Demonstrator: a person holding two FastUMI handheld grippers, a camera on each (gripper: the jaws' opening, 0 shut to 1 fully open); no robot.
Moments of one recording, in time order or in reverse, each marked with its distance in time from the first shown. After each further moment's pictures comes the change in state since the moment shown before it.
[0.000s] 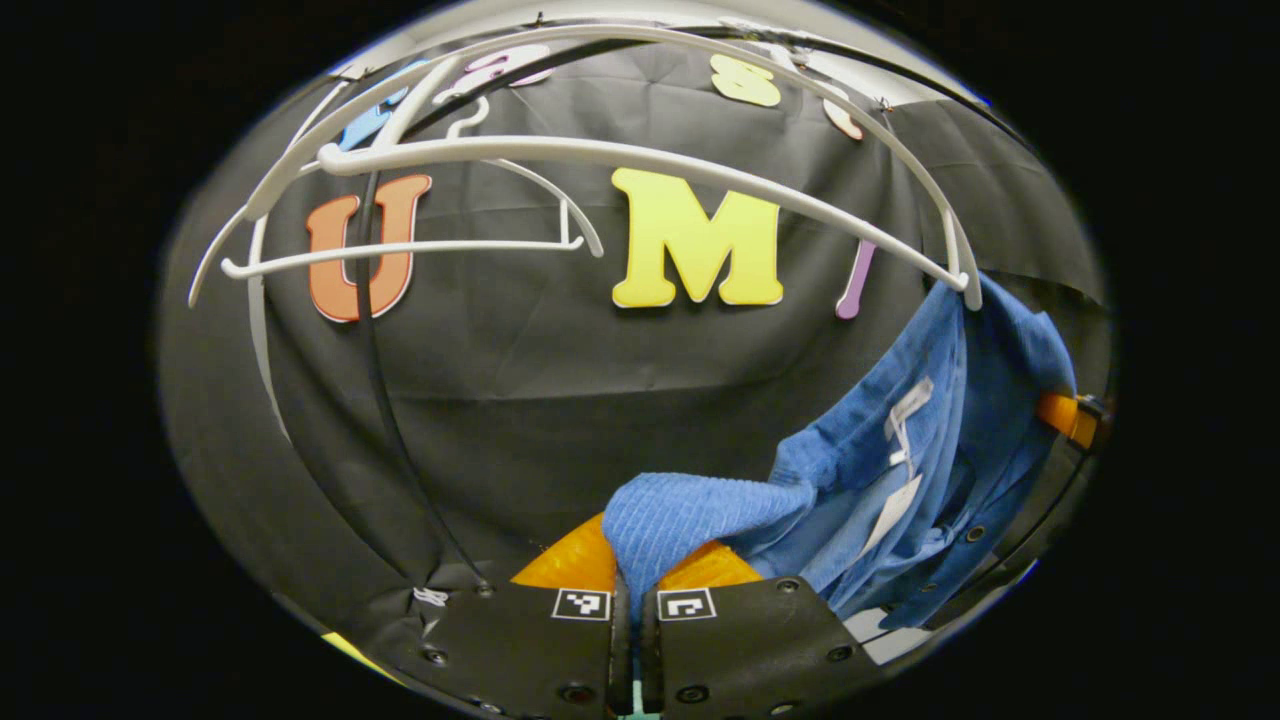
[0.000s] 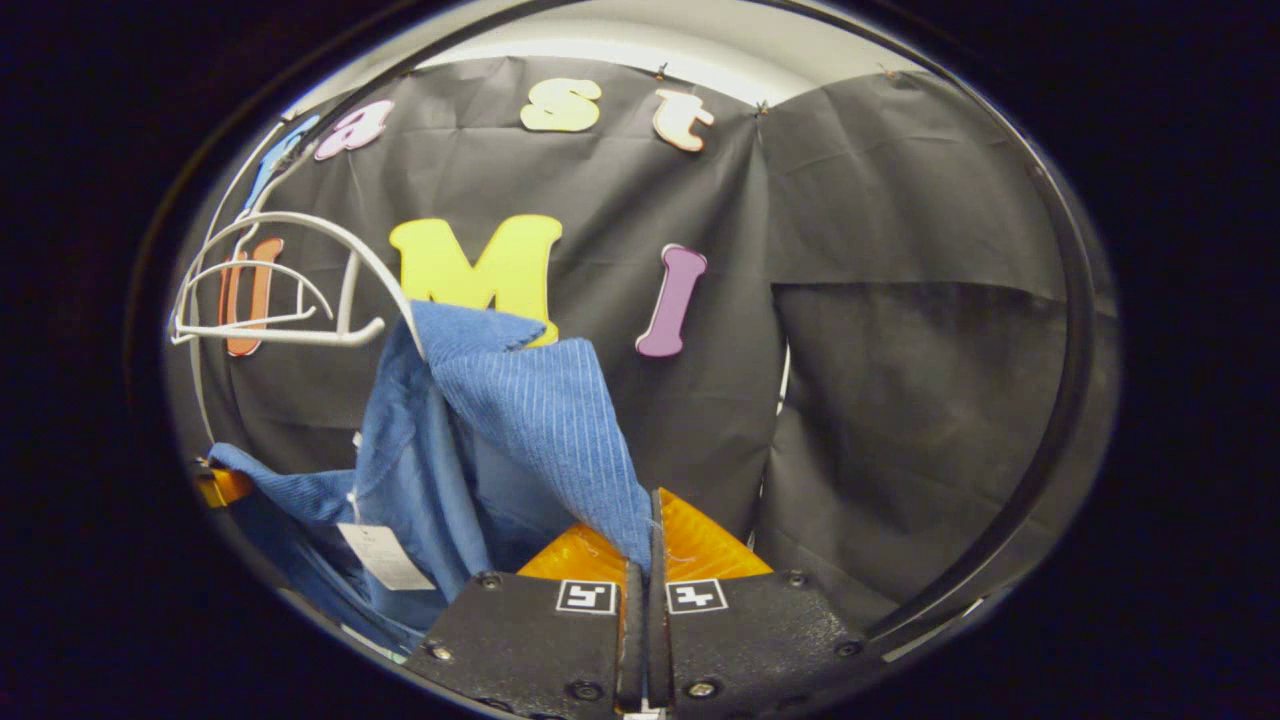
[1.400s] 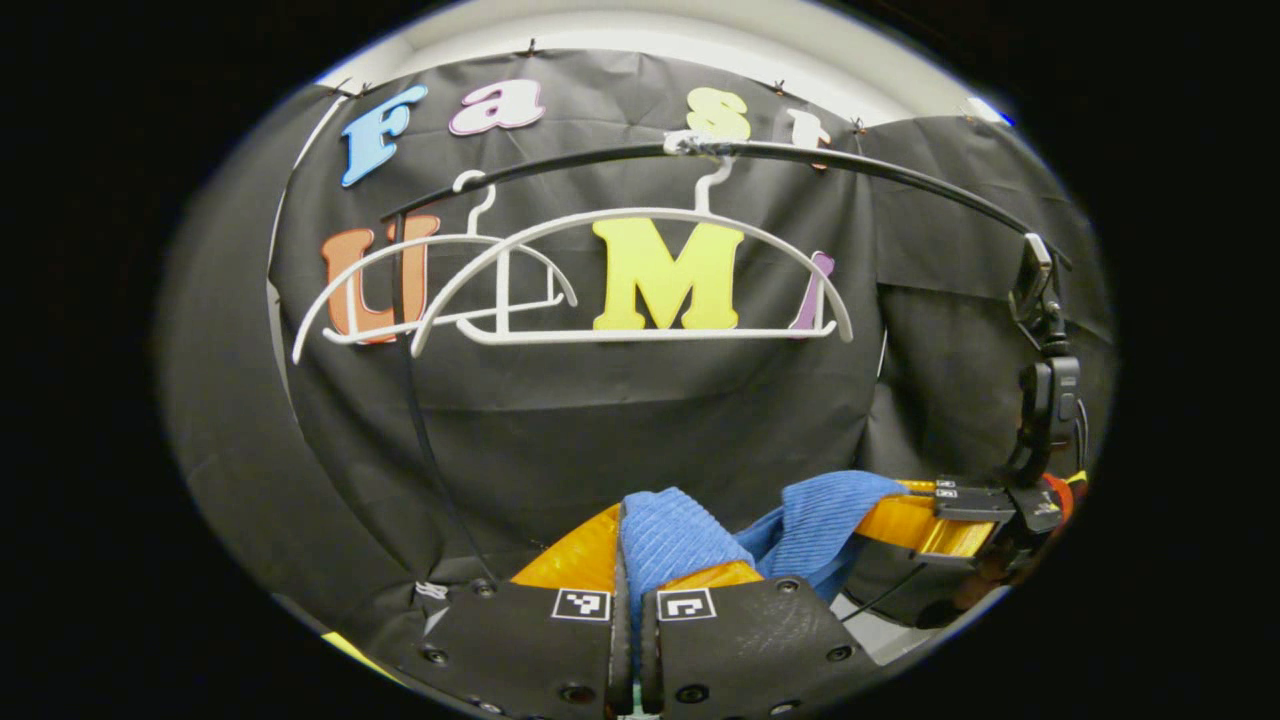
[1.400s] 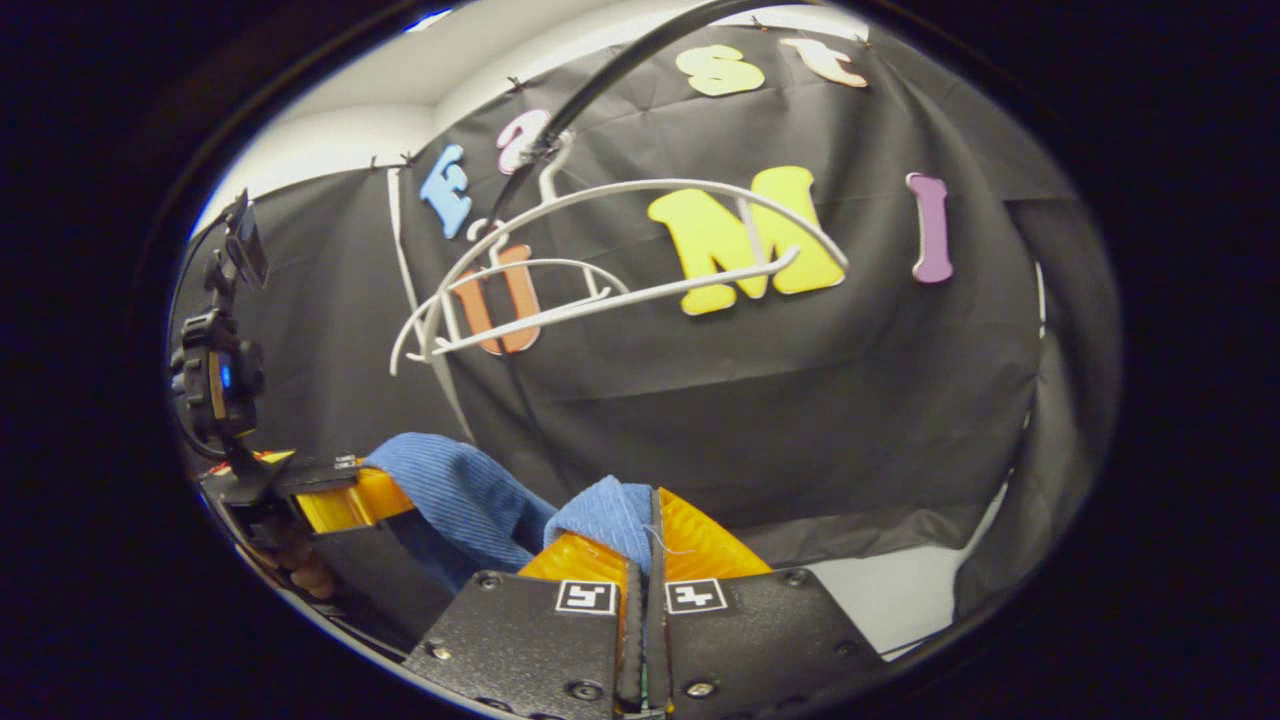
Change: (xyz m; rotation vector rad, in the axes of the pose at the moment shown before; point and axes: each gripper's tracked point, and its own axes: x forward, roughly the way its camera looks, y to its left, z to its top) left arm -0.136 -0.028 0.038 0.015 -0.045 -0.053; right arm -0.133 0.203 -0.010 0.095 0.179 0.856
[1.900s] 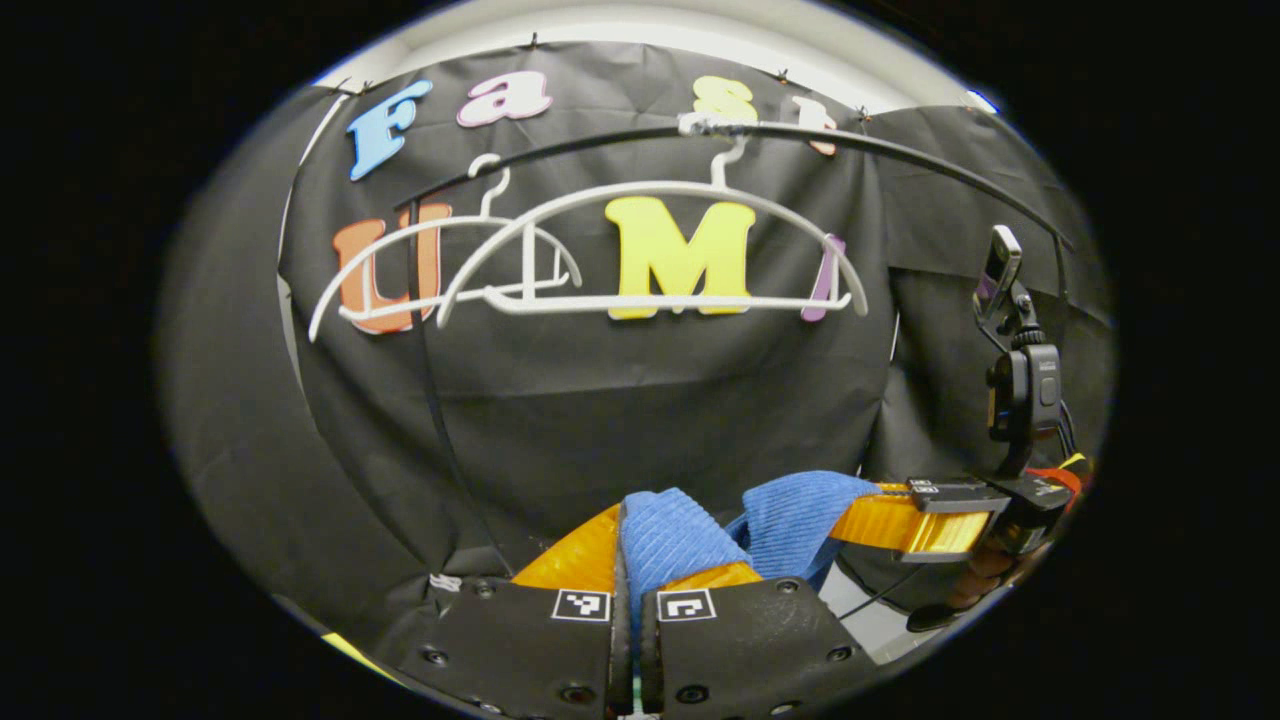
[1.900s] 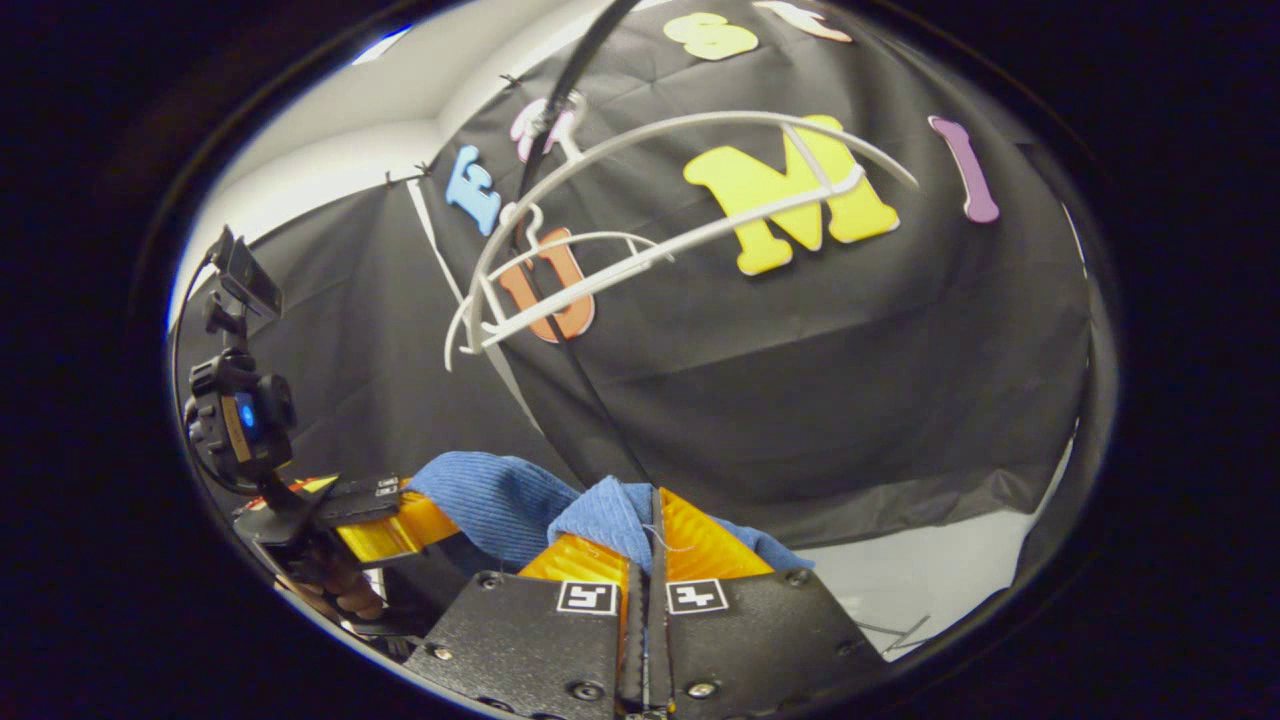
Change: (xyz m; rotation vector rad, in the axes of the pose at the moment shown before) left arm 0.010 0.016 -0.049 -0.015 0.089 0.050; right arm 0.037 0.012 -0.039 0.113 0.117 0.118
